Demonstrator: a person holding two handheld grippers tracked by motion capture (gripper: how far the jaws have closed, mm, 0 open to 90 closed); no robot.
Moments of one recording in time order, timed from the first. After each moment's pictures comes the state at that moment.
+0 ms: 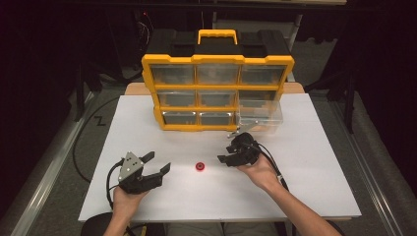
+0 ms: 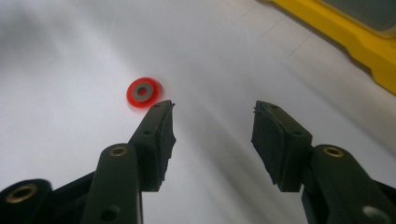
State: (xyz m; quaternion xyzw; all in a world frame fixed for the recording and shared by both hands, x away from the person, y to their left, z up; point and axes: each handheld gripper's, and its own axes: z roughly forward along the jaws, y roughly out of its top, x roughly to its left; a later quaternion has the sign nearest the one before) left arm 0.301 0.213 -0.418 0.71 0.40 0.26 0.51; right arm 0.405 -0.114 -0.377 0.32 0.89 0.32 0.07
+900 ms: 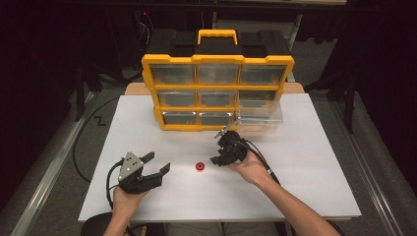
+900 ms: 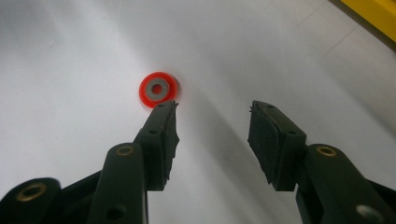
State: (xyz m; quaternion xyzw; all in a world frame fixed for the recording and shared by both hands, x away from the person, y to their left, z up) left arm 0.302 0.214 -0.418 0.71 0.41 0.25 0.51; right arm 0.414 -0.081 -0.377 0.31 0.91 0.26 0.04
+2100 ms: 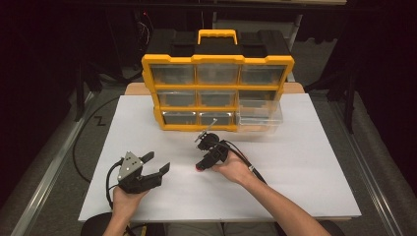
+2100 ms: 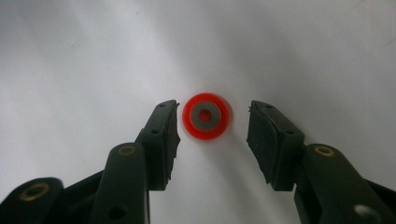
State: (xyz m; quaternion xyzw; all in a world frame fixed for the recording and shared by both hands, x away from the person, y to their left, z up) left arm 0.302 0.215 -0.418 0.71 0.41 0.25 0.51; right arm 0.416 -0.029 -0.389 0.29 0.94 0.20 0.01
